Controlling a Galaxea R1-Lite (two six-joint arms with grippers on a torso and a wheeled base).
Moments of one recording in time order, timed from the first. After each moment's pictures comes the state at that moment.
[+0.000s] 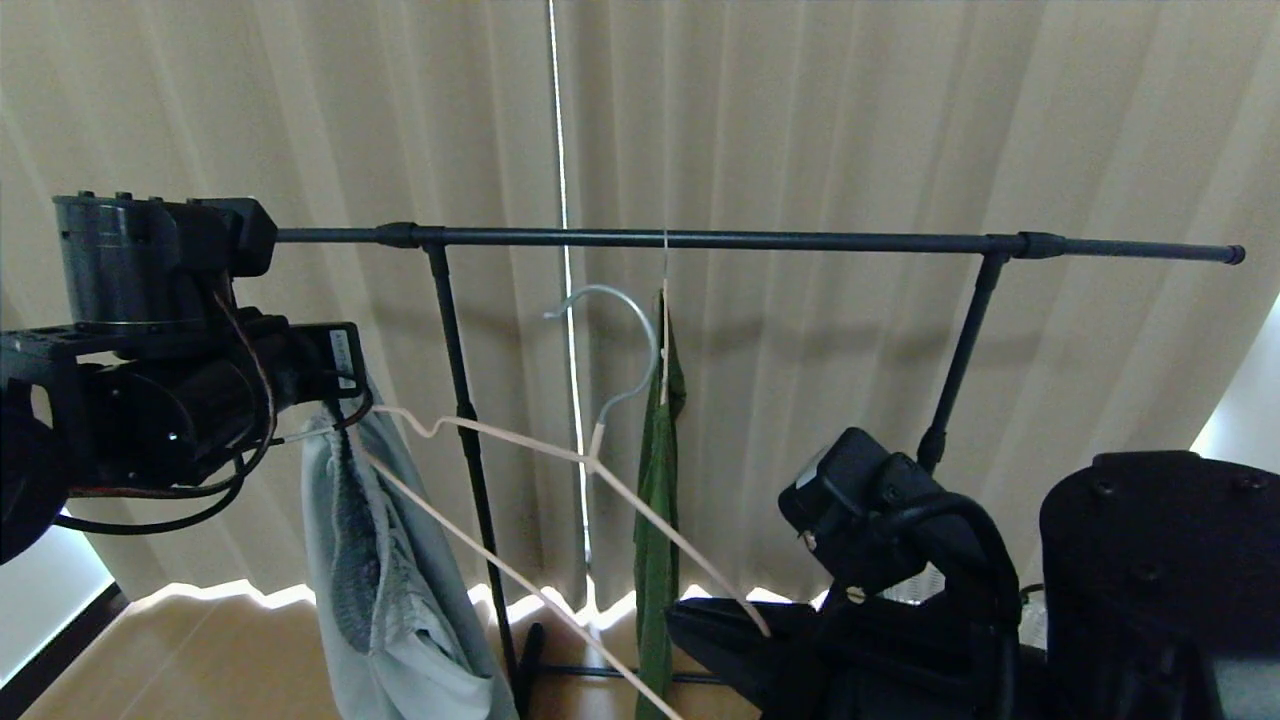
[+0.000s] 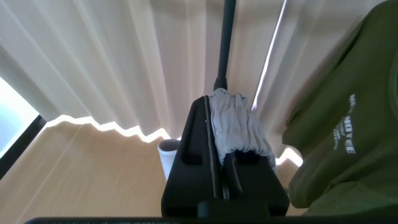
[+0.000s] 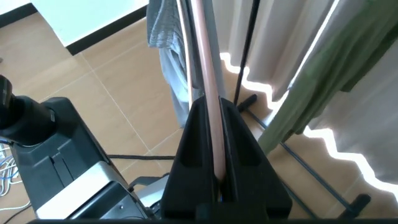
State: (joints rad) left arm -0.29 1.55 -0.92 -0.32 0.48 -0.08; right arm 1.11 1.54 -0.74 -0.37 -0.19 0.26
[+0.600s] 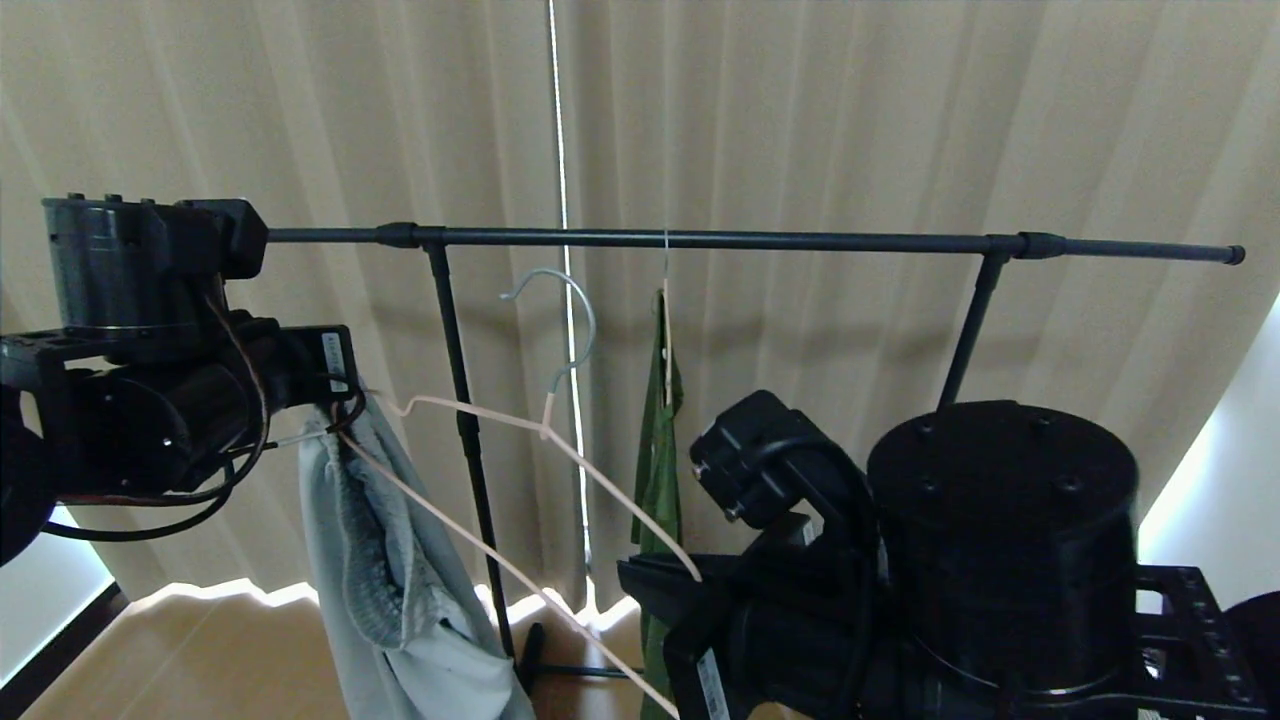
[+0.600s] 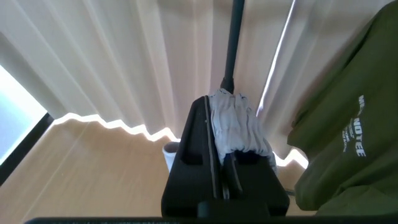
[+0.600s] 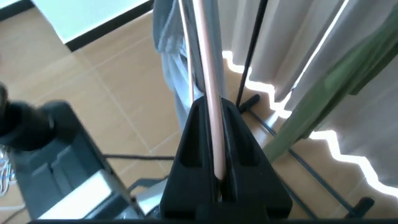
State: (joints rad) left arm -0.30 1.54 -0.90 -0.32 0.52 -0.07; right arm 1.07 1.68 -0.88 -0.36 -0.20 0.27
